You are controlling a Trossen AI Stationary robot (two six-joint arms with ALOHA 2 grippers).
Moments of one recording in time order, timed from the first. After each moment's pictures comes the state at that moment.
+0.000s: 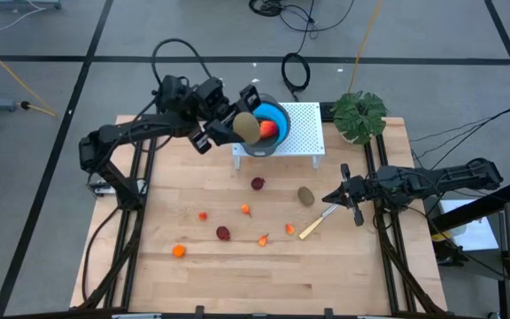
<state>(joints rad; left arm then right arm) 0.34 1.62 1.54 0.89 1.02 -0.61 0.15 0.45 0.35 -0.12 -0.03 0.07</state>
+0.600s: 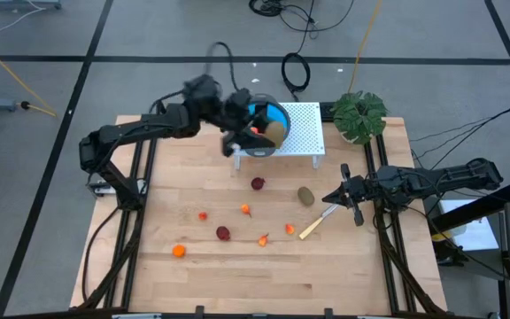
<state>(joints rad) 0.33 1.62 1.54 0.21 0.80 -0.35 0.15 0.45 0.35 -0.12 -0.03 0.07</state>
